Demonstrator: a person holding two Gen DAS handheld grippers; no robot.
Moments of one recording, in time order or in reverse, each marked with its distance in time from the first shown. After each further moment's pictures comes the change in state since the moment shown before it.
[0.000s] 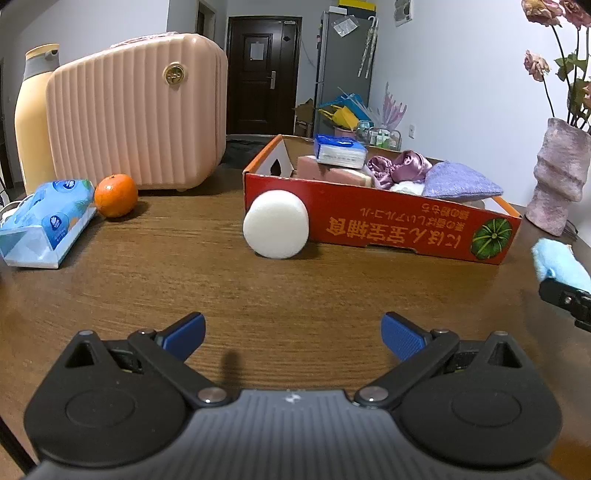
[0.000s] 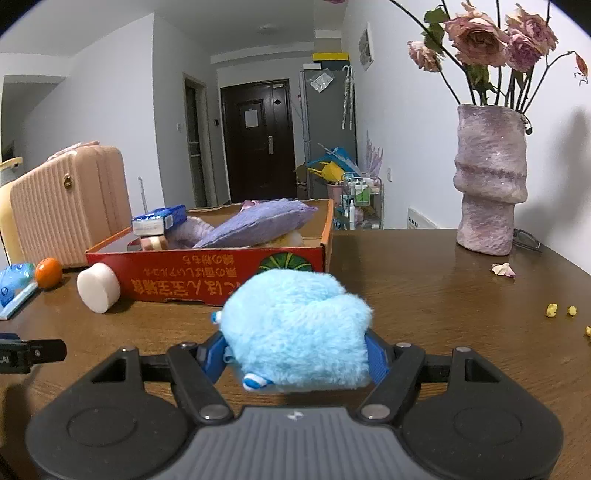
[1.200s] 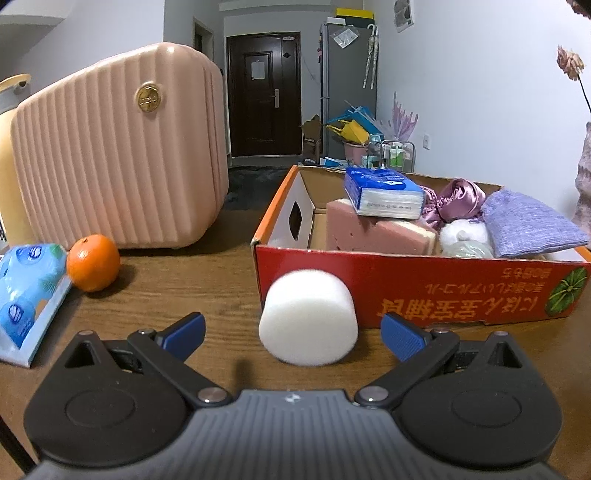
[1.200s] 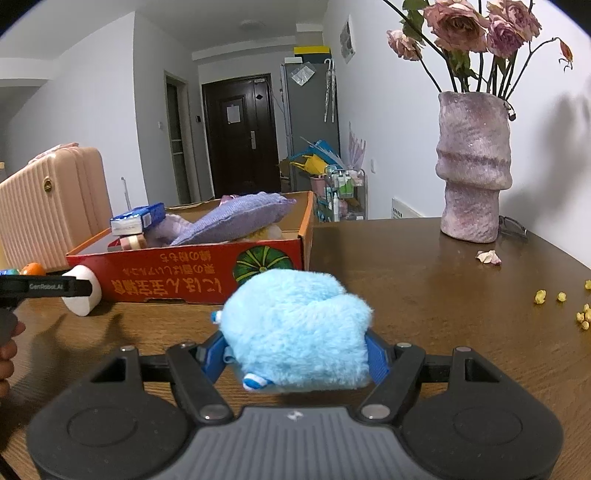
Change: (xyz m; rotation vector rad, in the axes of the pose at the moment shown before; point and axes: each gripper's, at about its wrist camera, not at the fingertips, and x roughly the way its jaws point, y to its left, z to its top) left arm 0.091 0.012 0.059 0.067 -0.060 0.054; right arm 0.008 -0.007 0.000 0.035 0.026 -0.048
